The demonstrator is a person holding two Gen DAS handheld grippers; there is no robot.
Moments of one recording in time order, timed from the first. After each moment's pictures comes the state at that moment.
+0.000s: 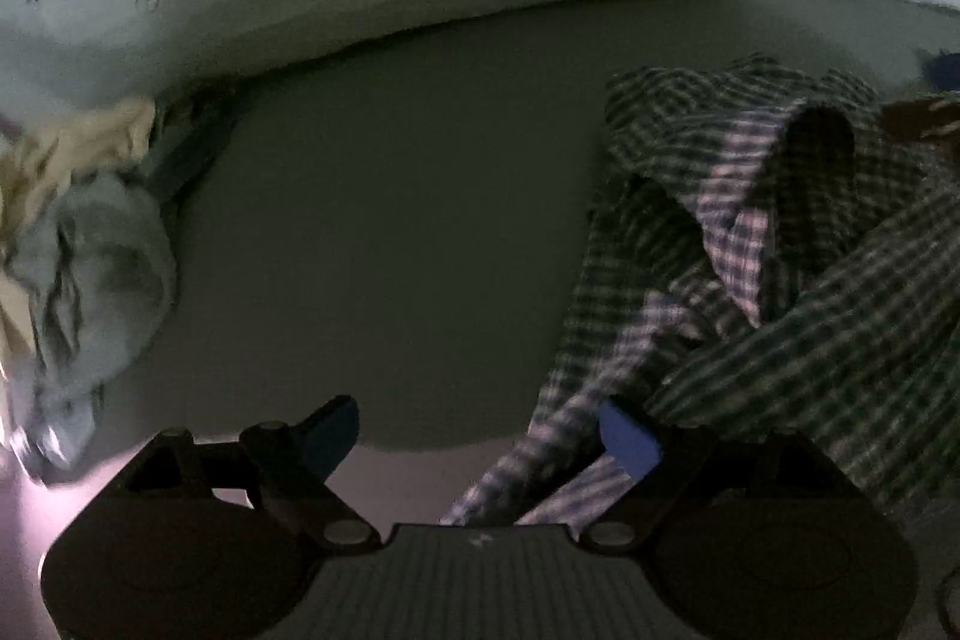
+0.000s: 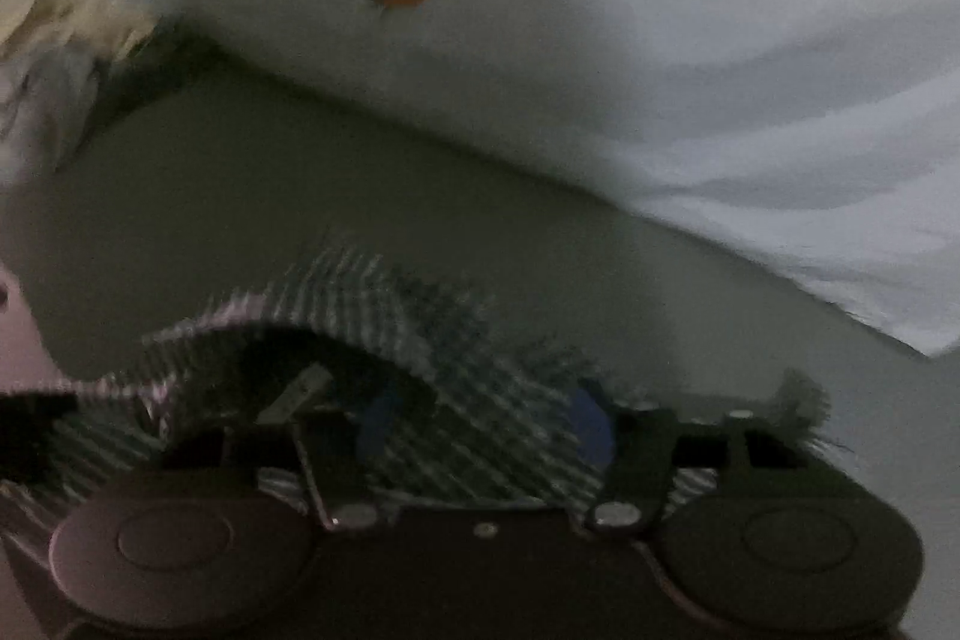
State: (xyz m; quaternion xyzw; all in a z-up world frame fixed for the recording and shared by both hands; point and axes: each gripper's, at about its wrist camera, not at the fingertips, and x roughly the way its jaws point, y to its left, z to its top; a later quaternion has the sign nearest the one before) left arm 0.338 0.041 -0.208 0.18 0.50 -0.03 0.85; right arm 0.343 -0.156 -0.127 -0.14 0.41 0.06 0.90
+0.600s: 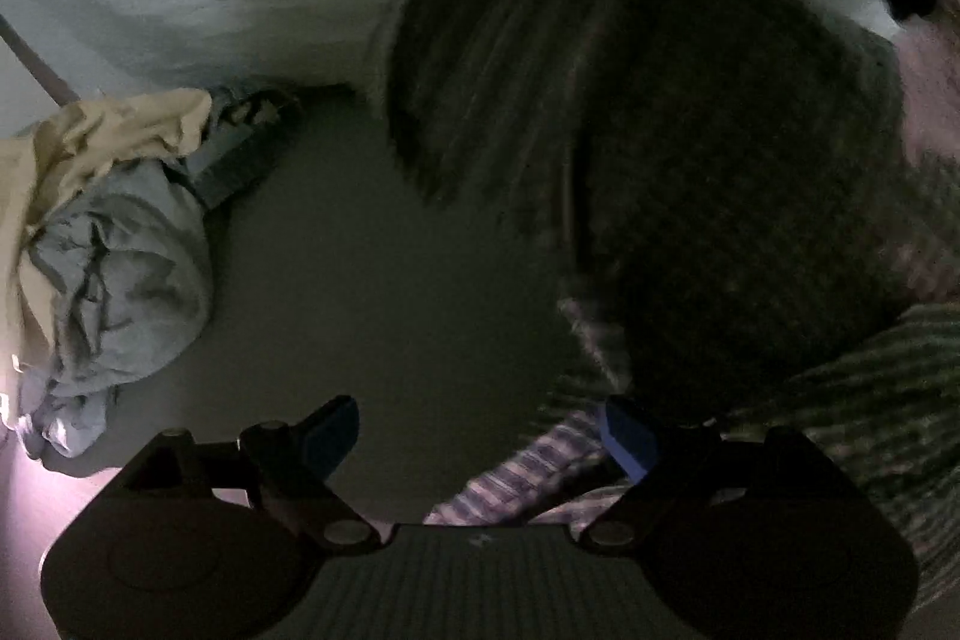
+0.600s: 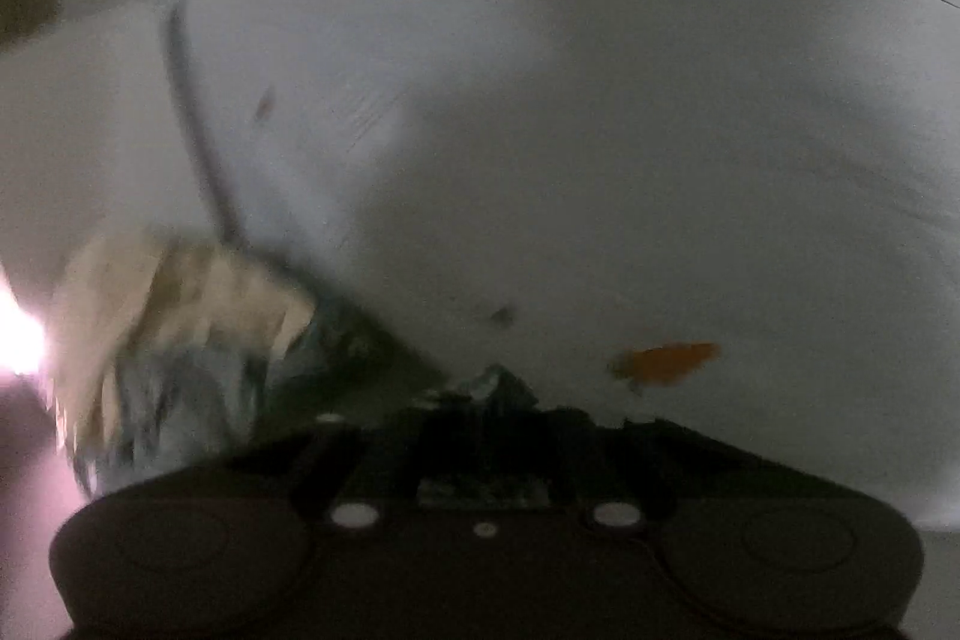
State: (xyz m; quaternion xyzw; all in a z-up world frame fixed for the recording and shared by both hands) left arm 0.384 0.065 -0.194 0.10 0.49 0.03 0.87; right arm 0.468 -0.027 -0.011 -0.06 0.27 0.23 0.93
